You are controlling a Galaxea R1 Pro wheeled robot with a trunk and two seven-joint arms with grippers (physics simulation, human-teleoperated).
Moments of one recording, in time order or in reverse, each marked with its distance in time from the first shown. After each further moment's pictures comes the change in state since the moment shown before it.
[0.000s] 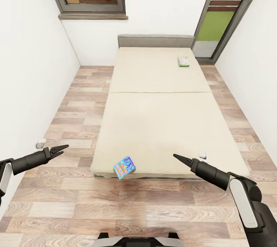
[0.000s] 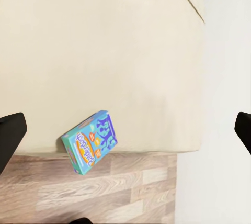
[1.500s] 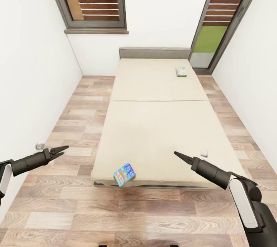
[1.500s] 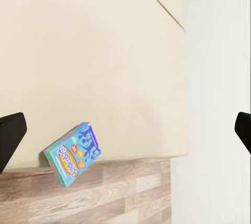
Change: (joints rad) left arm 0.011 0.000 -0.002 0.000 0.003 0.000 -0.025; right arm 0.000 -0.002 0.004 0.000 -0.008 -0.080 0.016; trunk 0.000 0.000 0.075
